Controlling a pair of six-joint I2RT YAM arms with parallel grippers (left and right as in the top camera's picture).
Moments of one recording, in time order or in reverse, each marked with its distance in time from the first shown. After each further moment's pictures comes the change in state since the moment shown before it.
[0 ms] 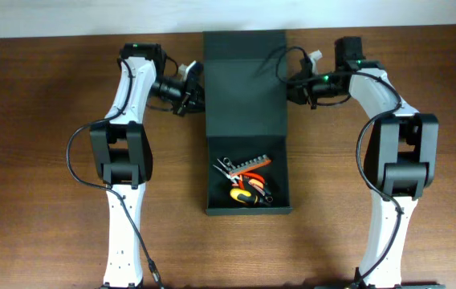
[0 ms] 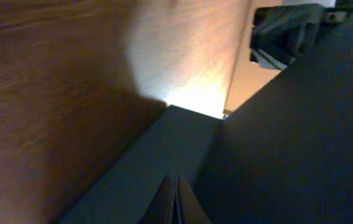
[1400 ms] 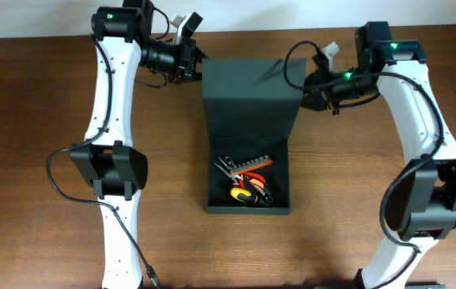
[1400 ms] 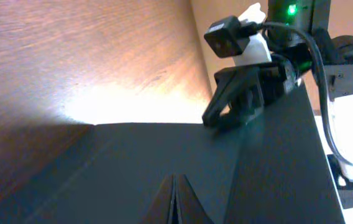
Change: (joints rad) left arm -0.029 -0.237 0.196 -0.079 0.041 0.015; right arm 0.009 -0.365 0.004 -0.607 0.090 -0.257
